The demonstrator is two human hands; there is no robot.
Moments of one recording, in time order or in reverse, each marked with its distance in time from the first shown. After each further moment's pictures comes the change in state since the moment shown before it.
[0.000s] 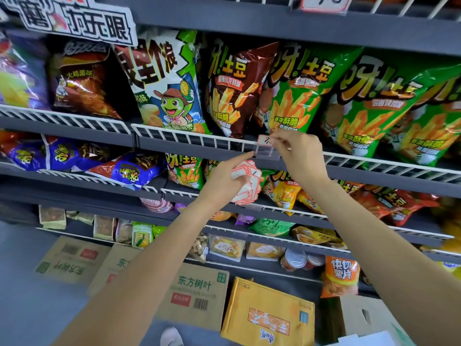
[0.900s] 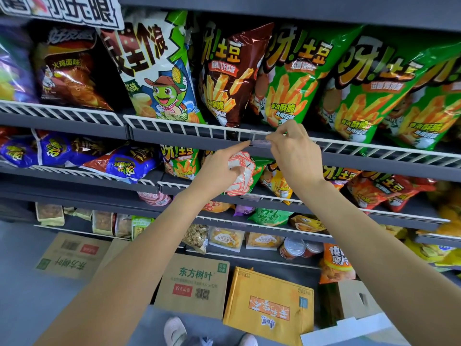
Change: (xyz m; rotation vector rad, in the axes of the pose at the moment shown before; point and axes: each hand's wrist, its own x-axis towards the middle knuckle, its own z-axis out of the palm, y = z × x) left_hand -0.002 0.008 -0.006 0.266 -0.009 0.021; right_hand -0.024 -0.003 0.012 -0.429 0.016 -0.101
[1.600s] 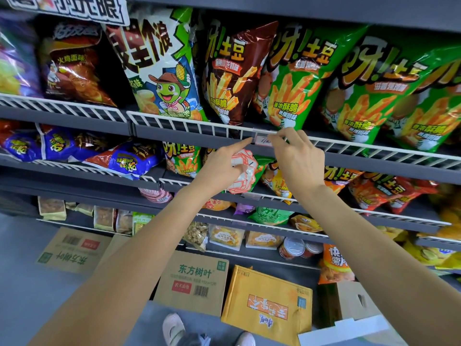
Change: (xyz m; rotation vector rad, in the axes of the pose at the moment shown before) left_hand 0.006 -0.003 0.001 -0.001 -0.012 0.019; right_hand -0.010 0.000 0.001 -0.138 -0.006 -0.043
